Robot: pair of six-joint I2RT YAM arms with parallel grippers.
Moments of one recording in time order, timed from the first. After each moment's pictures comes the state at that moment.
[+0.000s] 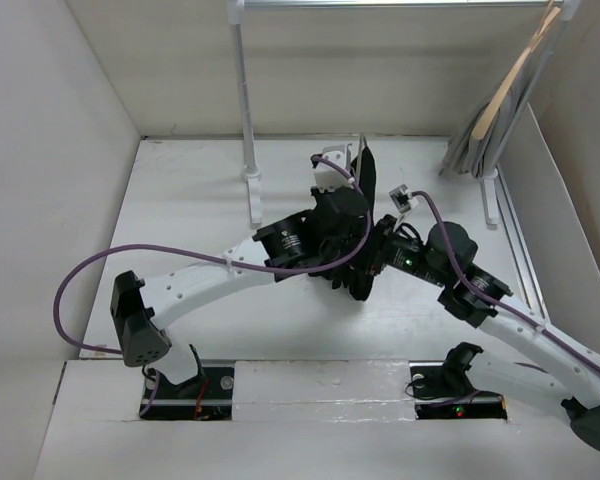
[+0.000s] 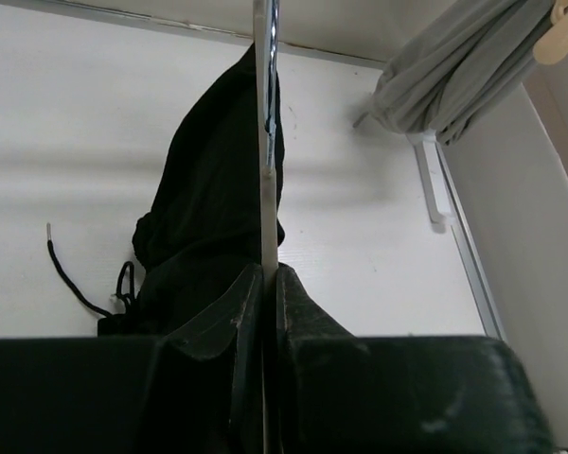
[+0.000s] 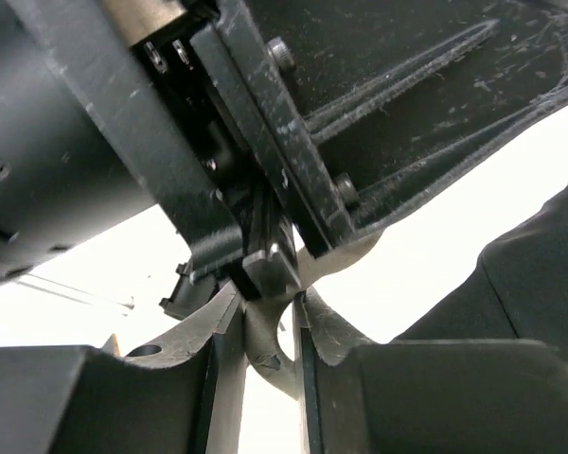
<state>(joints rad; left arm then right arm) -1.14 1.55 1.53 -0.35 -0.78 -0.68 0.76 0.88 0.79 0.05 -0.27 0.67</state>
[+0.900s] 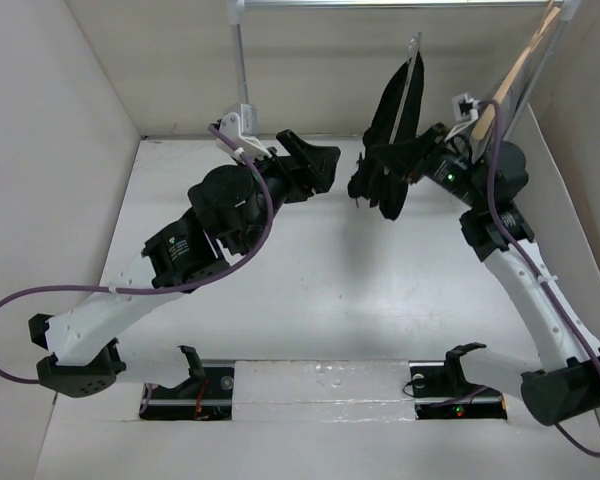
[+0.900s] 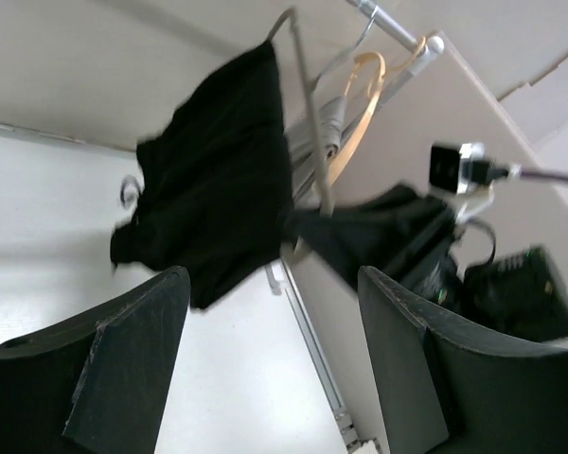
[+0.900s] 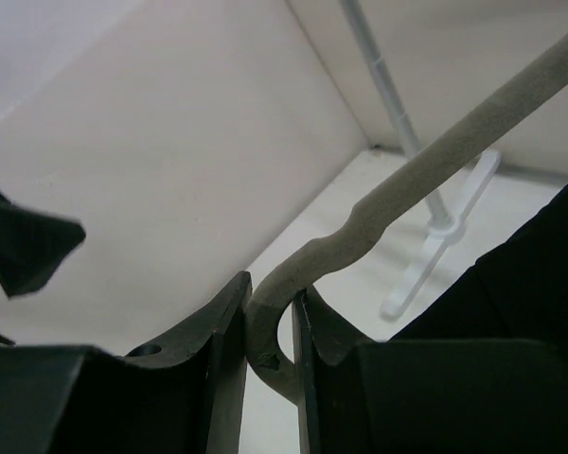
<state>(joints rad) -1.11 1.21 1.64 -0.35 -0.64 -0.67 0.31 1.12 1.19 0.13 -0.54 0.66</state>
